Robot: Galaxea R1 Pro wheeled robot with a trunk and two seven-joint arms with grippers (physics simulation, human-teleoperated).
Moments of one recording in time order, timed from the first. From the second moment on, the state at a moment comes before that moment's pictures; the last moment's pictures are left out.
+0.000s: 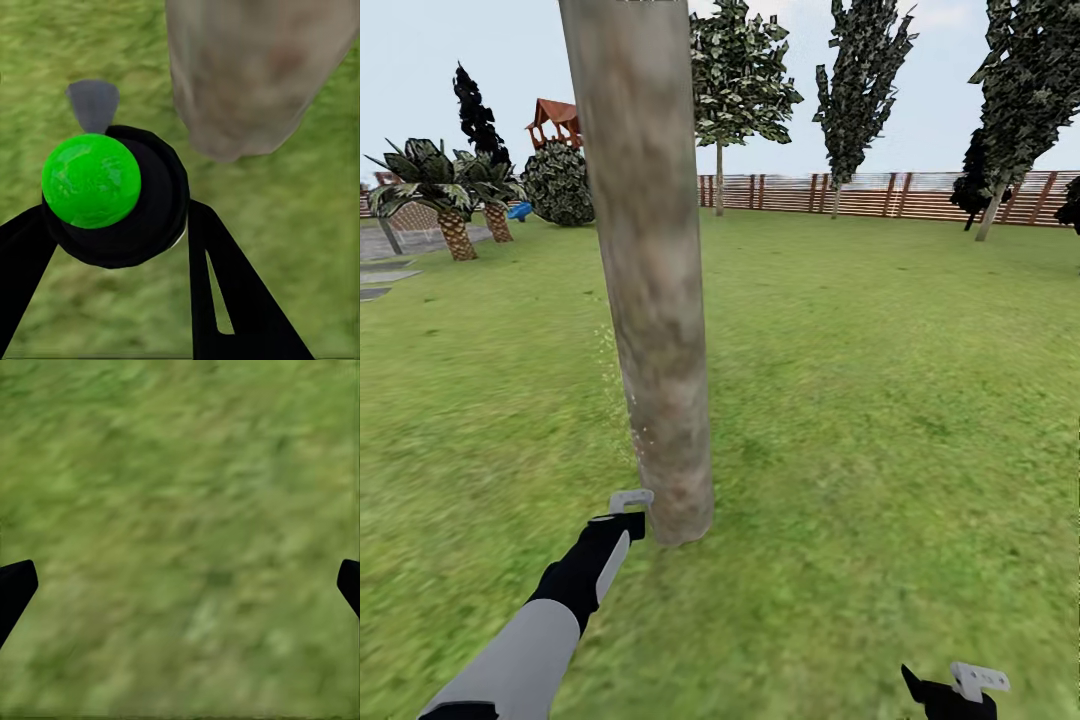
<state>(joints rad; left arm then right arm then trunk) -0.71 -0.12 0.05 -0.62 0.00 0.42 0.22 -0.37 -0.19 -0.82 -0.27 0.45 -0.29 0.41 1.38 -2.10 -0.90</state>
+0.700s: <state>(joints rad) -0.71 -0.12 0.05 -0.61 0.00 0.42 0.22 -0.37 -0.19 -0.82 -0.27 0.45 -0.29 0.41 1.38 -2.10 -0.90</state>
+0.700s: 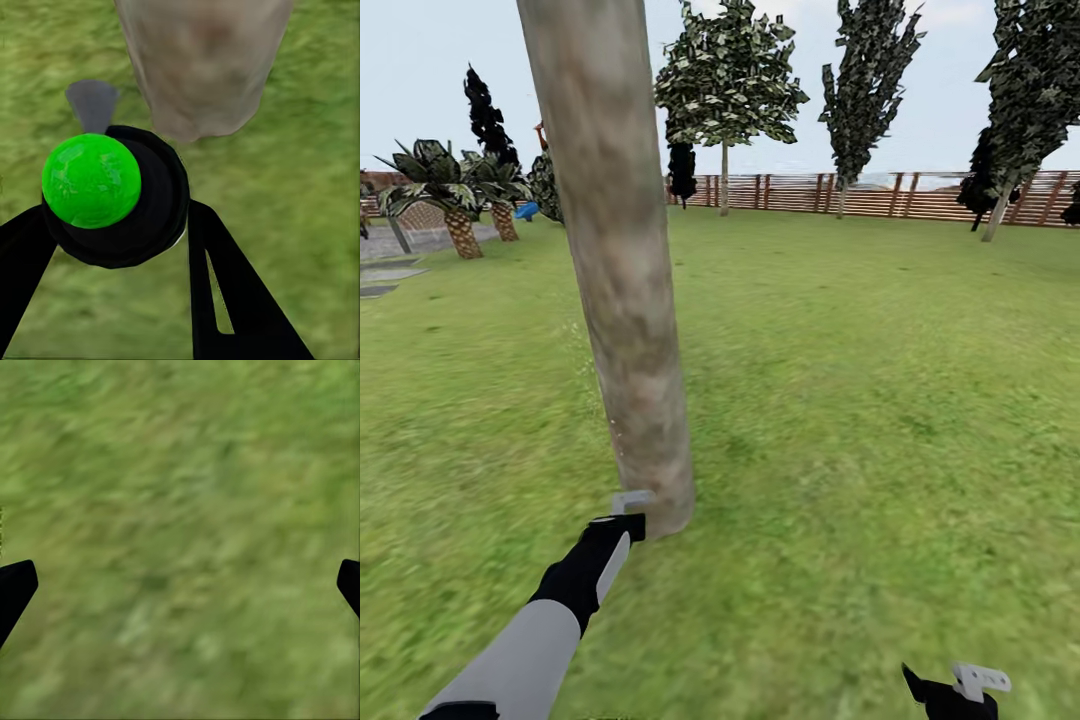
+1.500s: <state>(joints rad) -0.89 -0.16 0.05 -0.62 0.00 0.75 0.22 -0.37 -0.19 -0.82 -0.27 0.45 -0.29 0.40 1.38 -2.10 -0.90</state>
